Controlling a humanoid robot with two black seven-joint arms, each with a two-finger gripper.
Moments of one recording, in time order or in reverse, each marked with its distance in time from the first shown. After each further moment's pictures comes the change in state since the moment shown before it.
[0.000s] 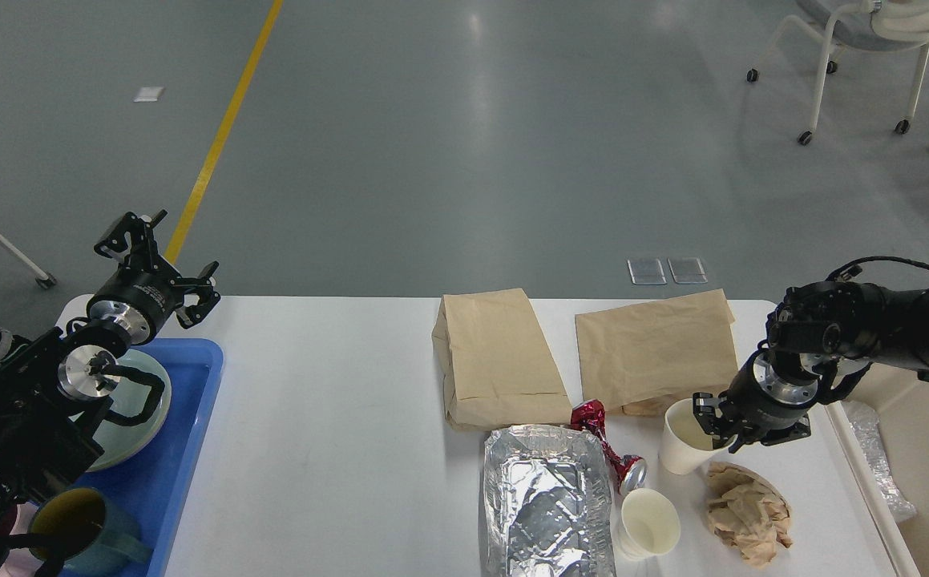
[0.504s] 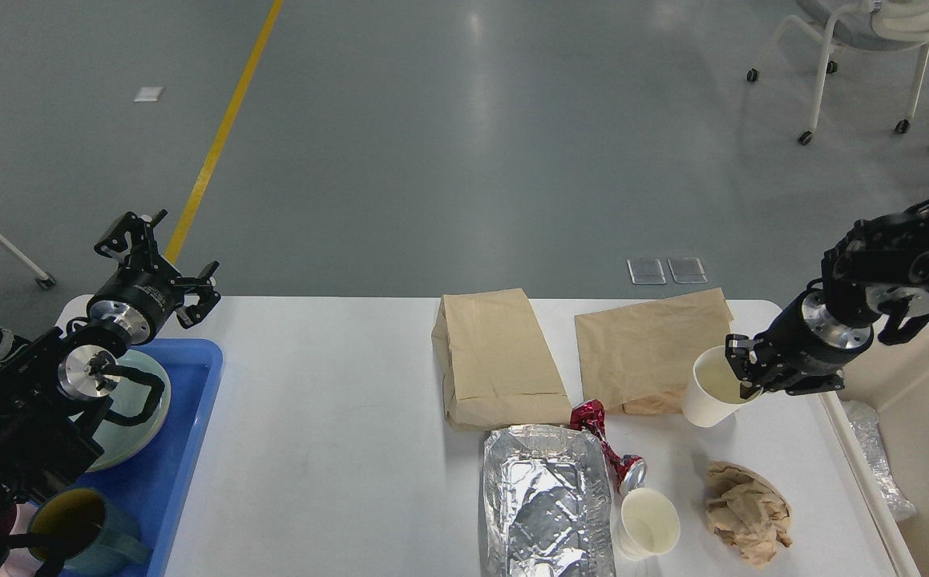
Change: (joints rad) left arm 0.000 0.000 0.000 0.000 0.000 0.000 0.001; right arm 0.349 -0.218 0.016 0.181 0.000 0.133 0.001
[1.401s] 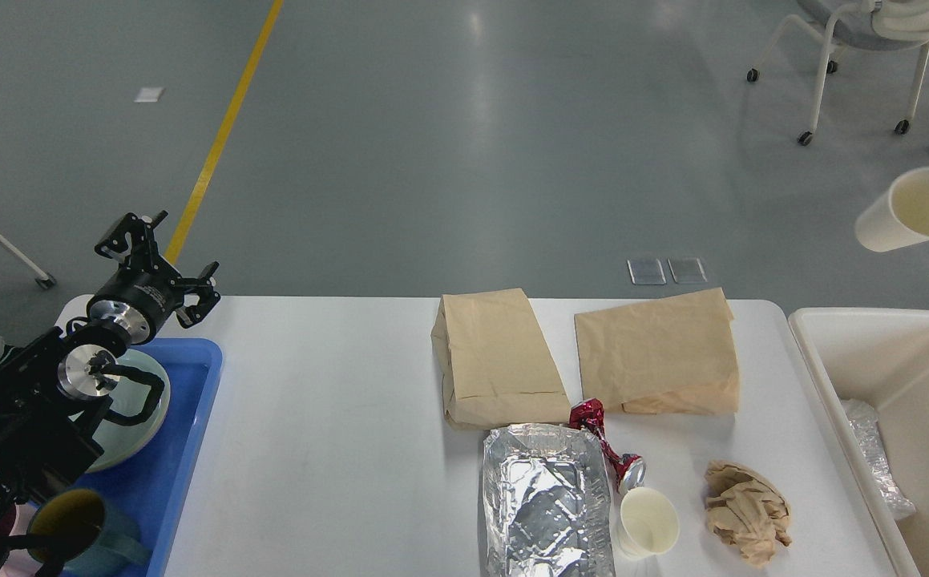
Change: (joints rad) left arm 0.000 0.000 0.002 0.000 0.000 0.001 -0.001; right arm 0.077 -0.294 -0.032 -0.253 0.001 -0.084 0.002
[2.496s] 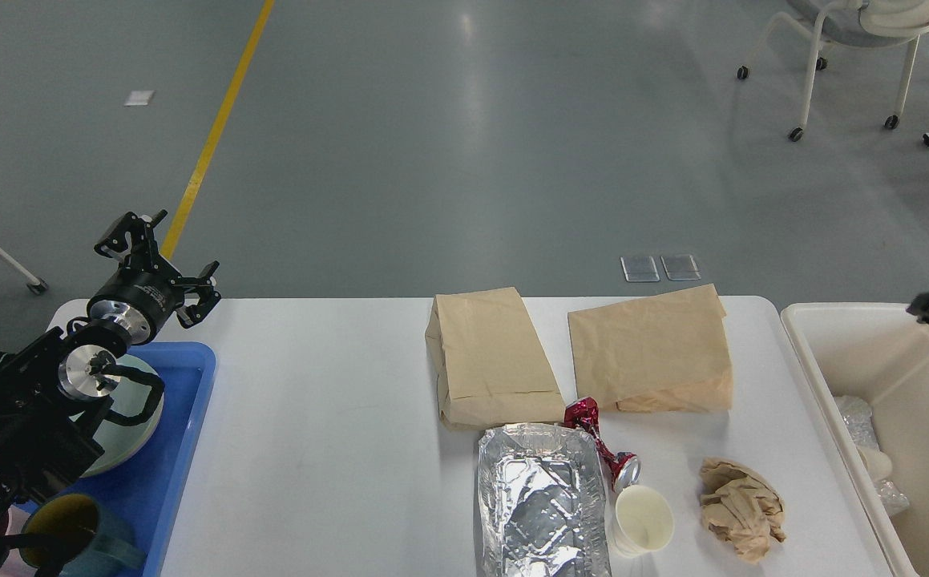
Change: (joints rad) left arm 0.000 0.000 -0.001 0.000 0.000 0.000 0.000; right arm -0.495 0.135 0.125 -0.178 0.010 -0.460 -0.003
